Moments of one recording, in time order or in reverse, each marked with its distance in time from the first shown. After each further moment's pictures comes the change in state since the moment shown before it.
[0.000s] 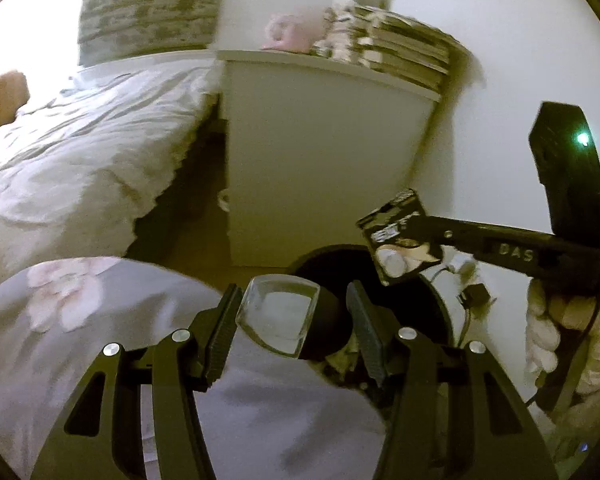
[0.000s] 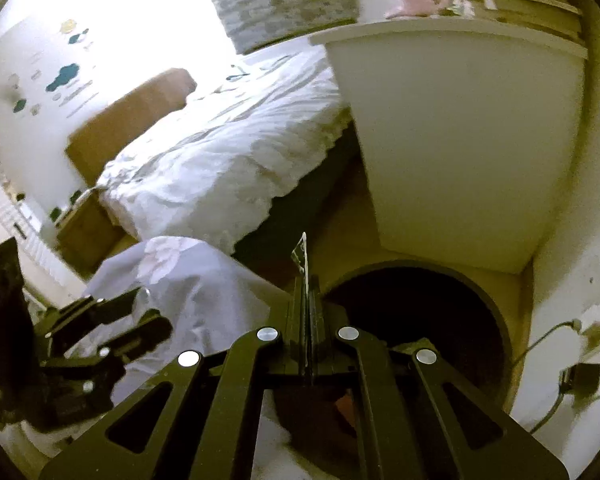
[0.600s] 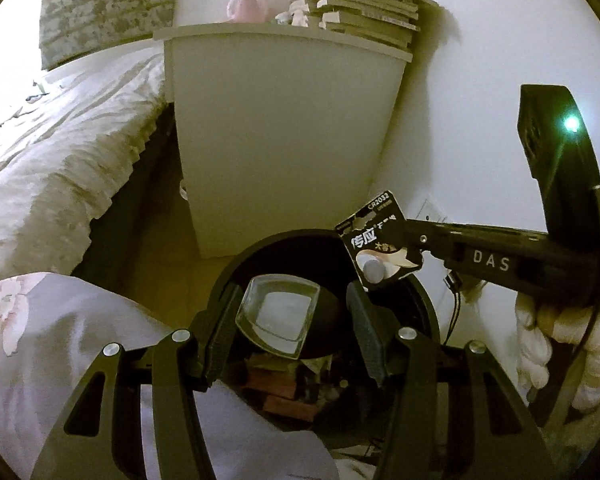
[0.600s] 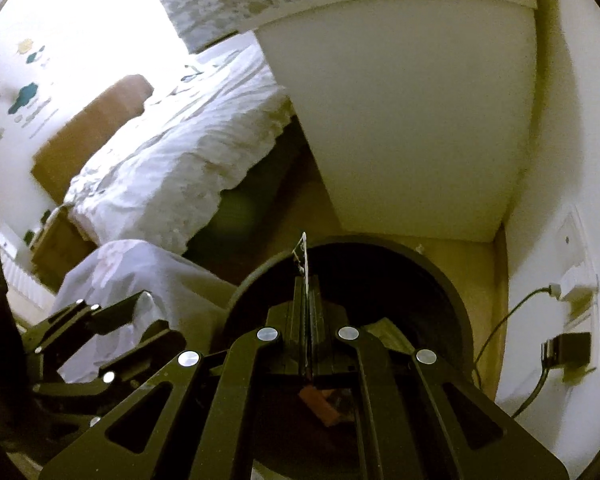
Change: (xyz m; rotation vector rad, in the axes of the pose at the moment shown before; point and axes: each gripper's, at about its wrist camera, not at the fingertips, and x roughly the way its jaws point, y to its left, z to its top) left arm 0.059 -0.048 0.002 0.071 0.084 -0.052; right arm 0.019 -0.062 -0.018 0.114 0.038 -0.094
